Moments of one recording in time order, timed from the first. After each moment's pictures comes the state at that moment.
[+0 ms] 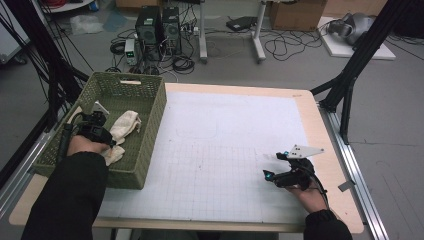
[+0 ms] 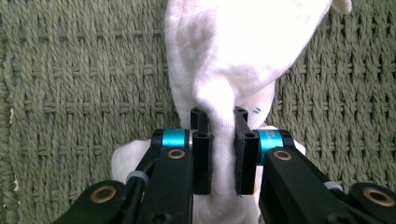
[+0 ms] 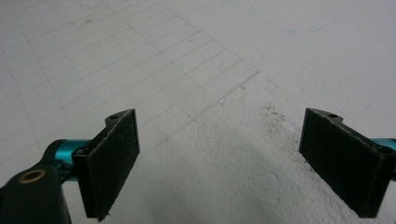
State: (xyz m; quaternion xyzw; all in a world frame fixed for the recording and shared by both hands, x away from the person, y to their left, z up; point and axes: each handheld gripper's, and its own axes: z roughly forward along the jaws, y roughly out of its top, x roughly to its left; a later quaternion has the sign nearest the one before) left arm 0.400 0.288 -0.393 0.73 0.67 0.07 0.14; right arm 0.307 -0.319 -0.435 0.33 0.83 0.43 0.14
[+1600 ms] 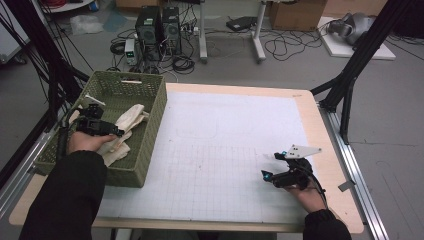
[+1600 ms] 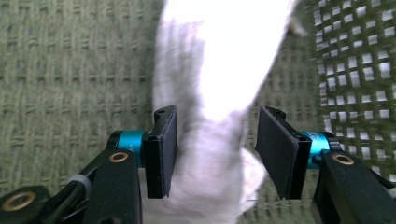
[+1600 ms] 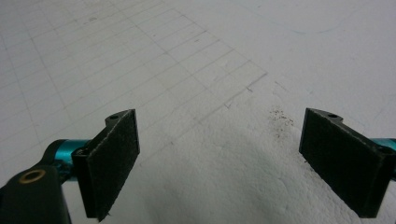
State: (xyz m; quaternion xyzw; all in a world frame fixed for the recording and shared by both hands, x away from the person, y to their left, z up) left arm 0.404 0.289 -0.373 0.69 0.66 0.08 0.27; right arm 0.309 -0.313 -0.436 0.32 0.83 0.43 0.13
